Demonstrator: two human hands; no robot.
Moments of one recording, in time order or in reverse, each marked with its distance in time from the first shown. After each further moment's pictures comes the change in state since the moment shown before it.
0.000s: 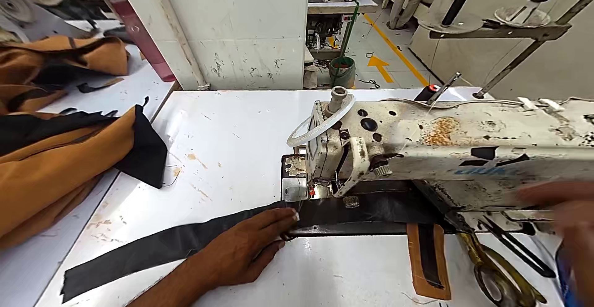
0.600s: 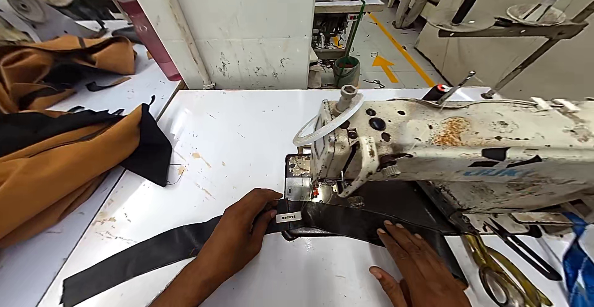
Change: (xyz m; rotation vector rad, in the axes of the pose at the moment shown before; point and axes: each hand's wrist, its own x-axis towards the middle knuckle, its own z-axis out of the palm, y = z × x) left_hand 0.012 0.016 -0.011 0.045 0.342 -0.335; right_hand -0.071 -0.047 0.135 -0.141 -0.232 0.053
